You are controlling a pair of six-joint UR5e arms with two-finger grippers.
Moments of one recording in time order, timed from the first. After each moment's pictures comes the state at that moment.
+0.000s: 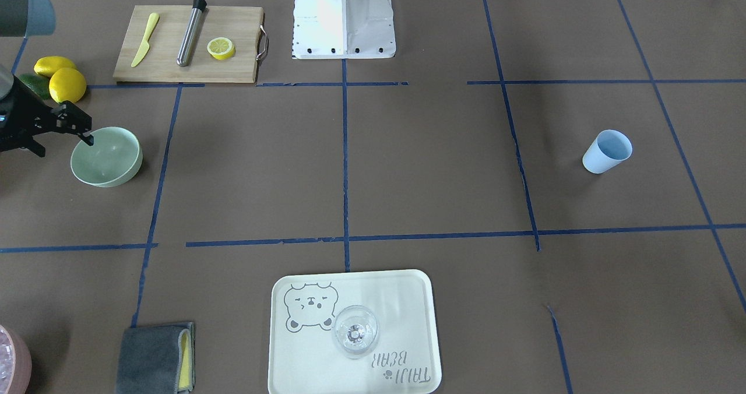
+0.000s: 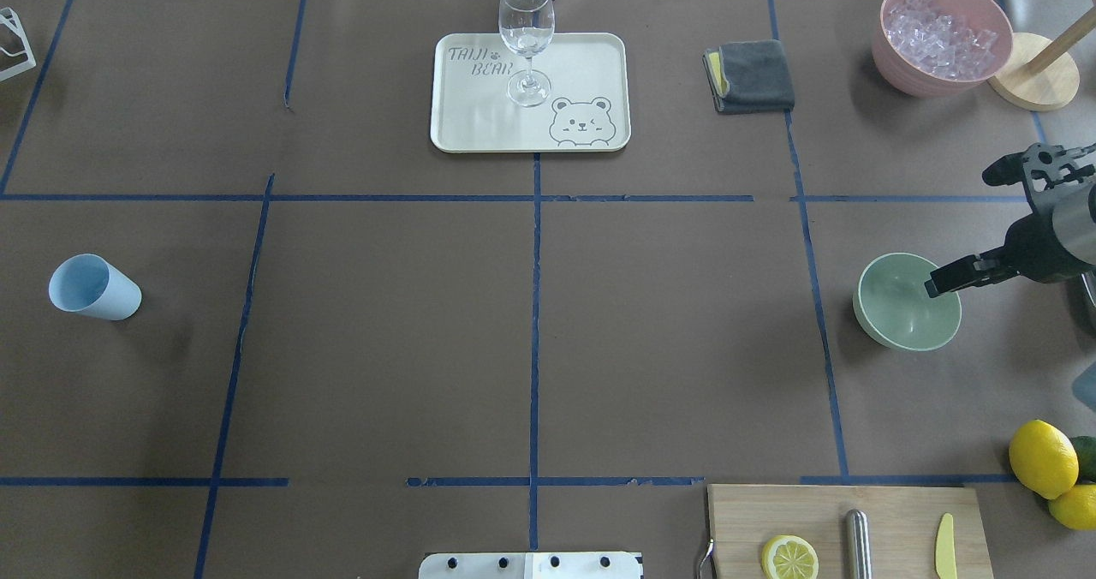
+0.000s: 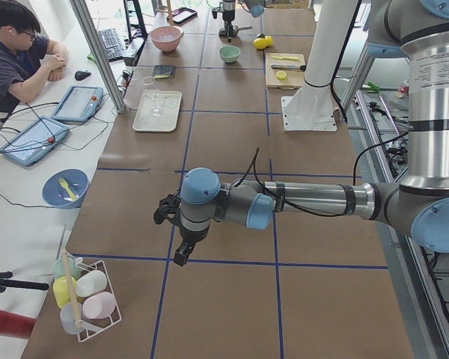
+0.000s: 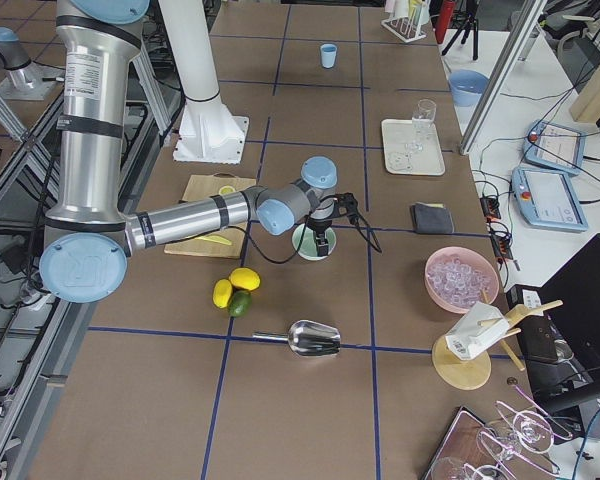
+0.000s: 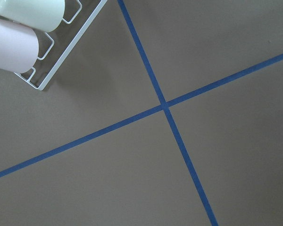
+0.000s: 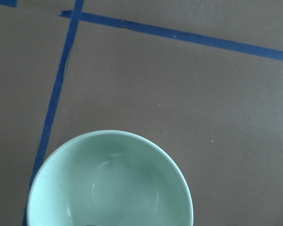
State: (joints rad) left arm -1.58 -1.47 -1.70 -1.79 -2.27 0.24; right arm 0.93 -1.69 1.85 -1.13 2.16 0.64
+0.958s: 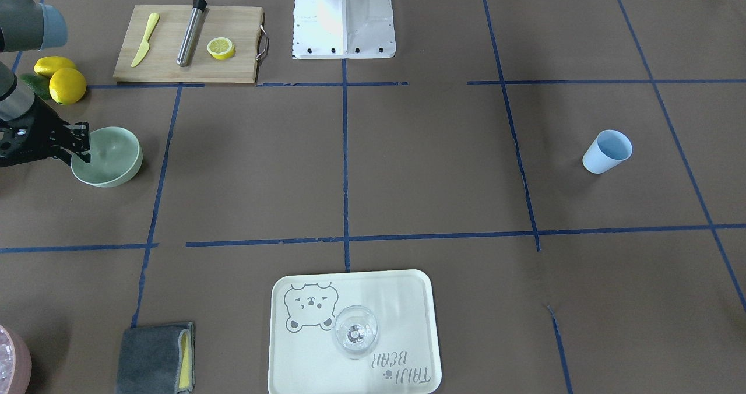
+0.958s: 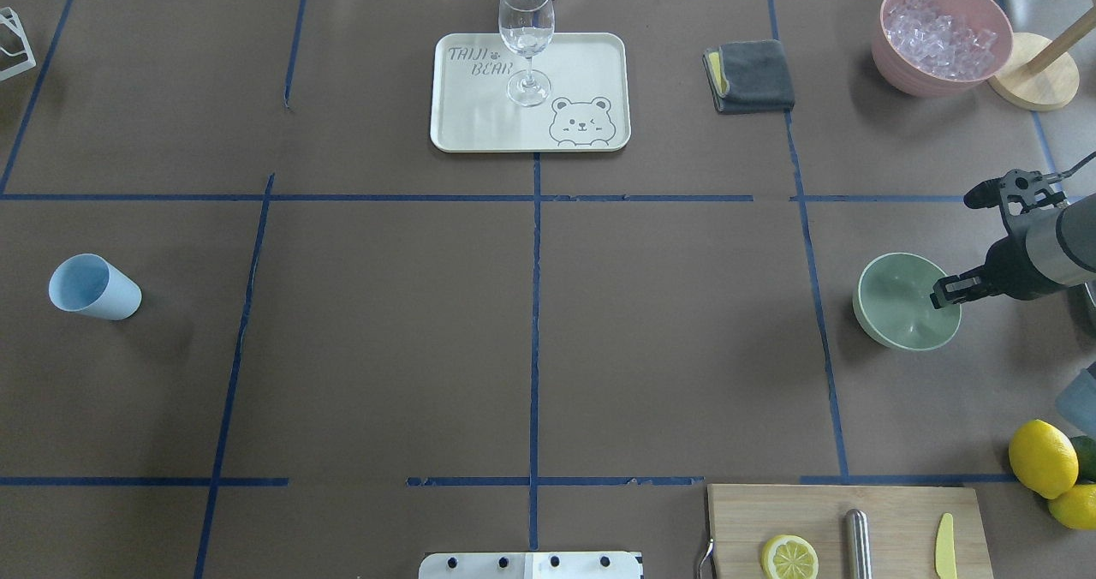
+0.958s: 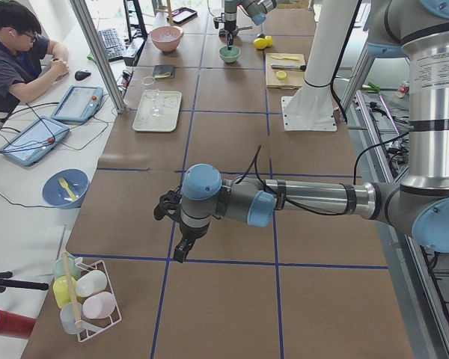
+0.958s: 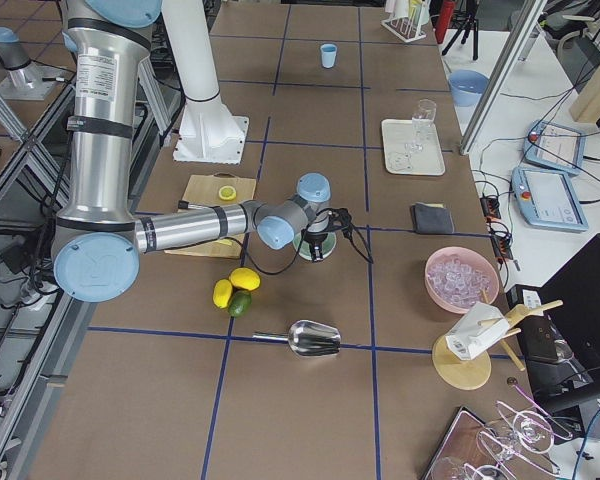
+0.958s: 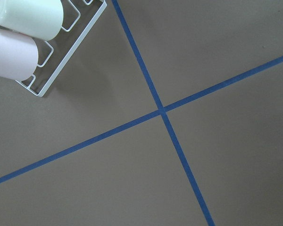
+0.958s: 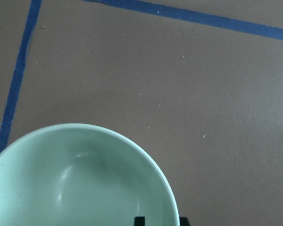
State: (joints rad) left arm -1.58 -1.46 -1.72 -1.79 -2.27 0.24; right arm 0.90 -1.69 1.78 -1.06 2.13 0.67
